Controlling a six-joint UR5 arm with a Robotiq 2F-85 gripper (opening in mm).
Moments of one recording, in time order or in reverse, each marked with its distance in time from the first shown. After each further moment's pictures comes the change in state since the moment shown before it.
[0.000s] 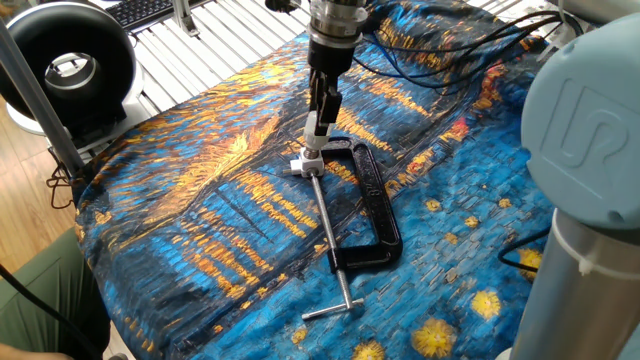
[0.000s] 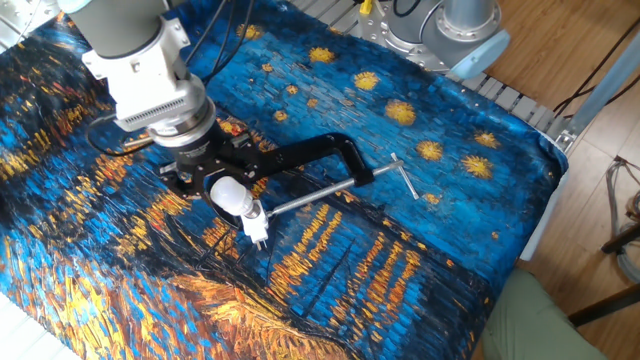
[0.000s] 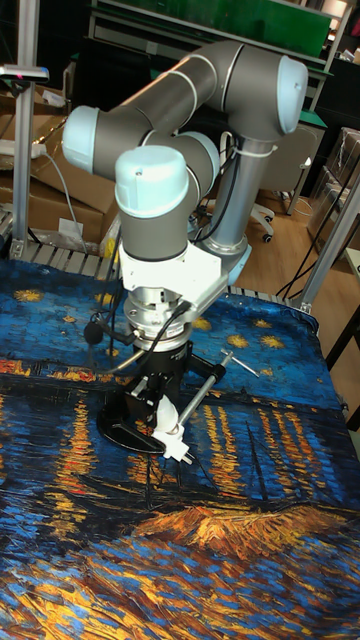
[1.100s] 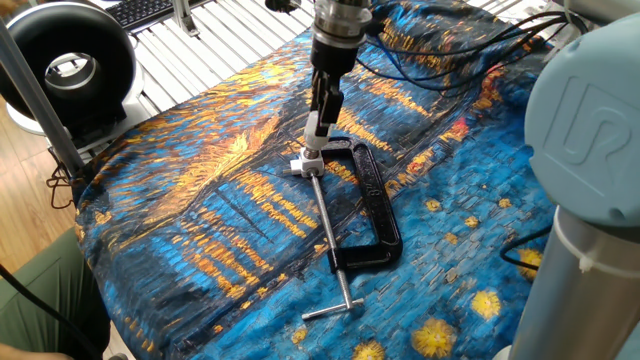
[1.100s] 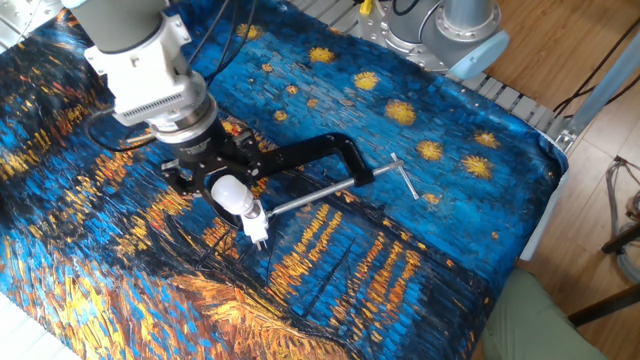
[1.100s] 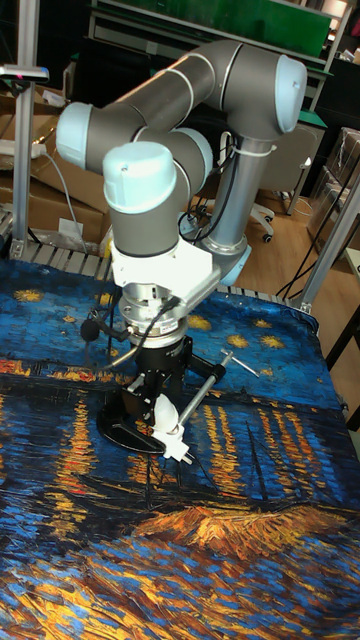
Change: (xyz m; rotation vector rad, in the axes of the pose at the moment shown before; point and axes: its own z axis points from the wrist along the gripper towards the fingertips) arm 0.000 0.001 -0.005 -0.020 -0.044 0.055
